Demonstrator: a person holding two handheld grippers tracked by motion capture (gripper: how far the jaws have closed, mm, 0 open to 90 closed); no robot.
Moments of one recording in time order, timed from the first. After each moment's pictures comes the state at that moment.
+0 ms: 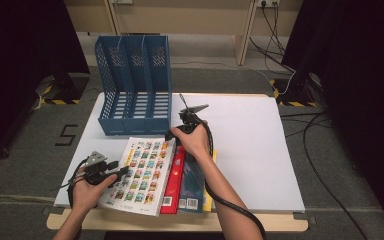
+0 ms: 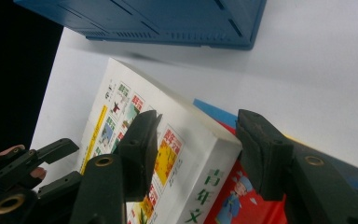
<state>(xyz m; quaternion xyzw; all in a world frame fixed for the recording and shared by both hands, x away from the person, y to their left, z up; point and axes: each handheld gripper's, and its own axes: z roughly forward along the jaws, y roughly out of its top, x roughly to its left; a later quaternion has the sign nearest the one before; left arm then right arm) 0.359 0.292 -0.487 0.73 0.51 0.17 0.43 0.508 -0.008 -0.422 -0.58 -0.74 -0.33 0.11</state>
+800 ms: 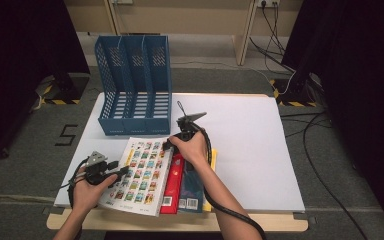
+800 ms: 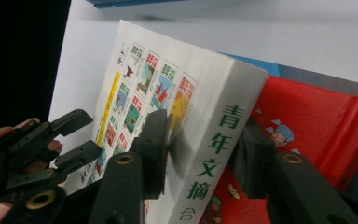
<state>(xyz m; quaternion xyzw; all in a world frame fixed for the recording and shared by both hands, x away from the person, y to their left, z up) 0.359 0.292 -0.486 0.73 0.51 0.18 0.42 0.487 -0.003 -0.432 -0.58 -0.73 -0.32 0.16</state>
